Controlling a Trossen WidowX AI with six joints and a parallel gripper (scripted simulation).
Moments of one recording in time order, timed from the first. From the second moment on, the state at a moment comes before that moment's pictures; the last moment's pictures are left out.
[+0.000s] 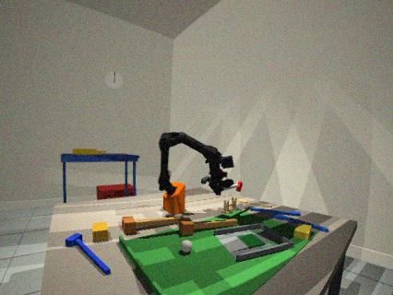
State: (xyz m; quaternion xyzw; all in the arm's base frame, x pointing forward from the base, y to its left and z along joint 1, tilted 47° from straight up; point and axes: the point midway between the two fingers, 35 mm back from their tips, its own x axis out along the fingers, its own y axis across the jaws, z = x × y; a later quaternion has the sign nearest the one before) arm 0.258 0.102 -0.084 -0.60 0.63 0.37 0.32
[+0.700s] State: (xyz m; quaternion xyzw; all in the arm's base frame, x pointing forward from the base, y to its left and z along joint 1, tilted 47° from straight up) arm 0.281 0.039 0.002 -0.48 0.71 0.12 0.50
